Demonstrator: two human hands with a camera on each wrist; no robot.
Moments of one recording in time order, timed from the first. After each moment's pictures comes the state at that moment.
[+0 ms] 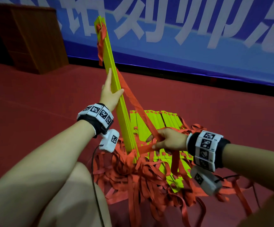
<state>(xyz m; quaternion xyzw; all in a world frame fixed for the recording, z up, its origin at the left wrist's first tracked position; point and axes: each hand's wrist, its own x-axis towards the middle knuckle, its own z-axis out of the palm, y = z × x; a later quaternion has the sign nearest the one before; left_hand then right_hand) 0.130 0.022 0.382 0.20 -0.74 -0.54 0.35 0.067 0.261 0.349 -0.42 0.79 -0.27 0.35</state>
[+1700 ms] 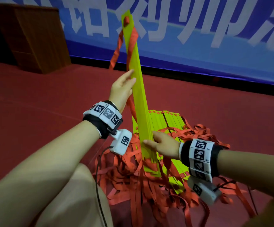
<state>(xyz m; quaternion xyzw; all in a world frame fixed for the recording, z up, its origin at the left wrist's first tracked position) 0.122 0.060 0.410 0.12 -0.60 -0.71 0.34 0.094 0.243 0.334 -0.46 0.80 -0.32 0.23</state>
